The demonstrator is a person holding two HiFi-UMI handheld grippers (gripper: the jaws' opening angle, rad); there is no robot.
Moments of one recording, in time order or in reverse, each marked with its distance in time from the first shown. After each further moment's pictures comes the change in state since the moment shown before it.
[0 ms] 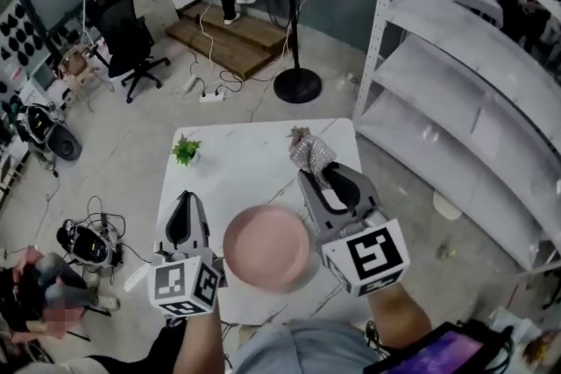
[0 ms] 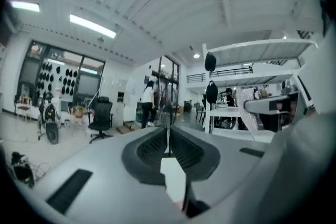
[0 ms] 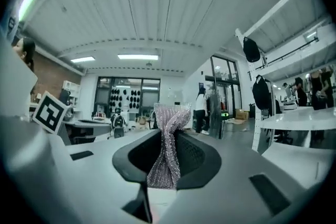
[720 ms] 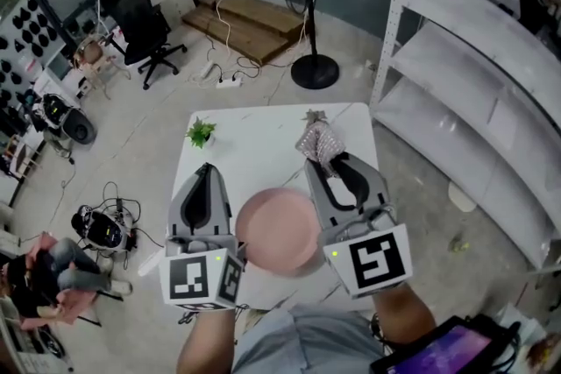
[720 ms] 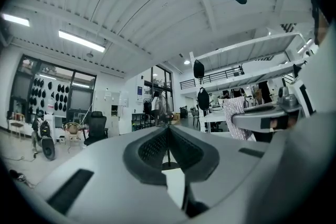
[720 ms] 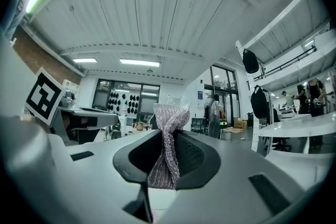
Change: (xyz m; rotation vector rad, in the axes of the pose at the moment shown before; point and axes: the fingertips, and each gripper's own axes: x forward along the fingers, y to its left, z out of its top) left arm -0.014 -0.050 0.051 0.093 -0.082 -0.038; right arm -0.015 0.019 0.015 -0.047 -0.095 -0.021
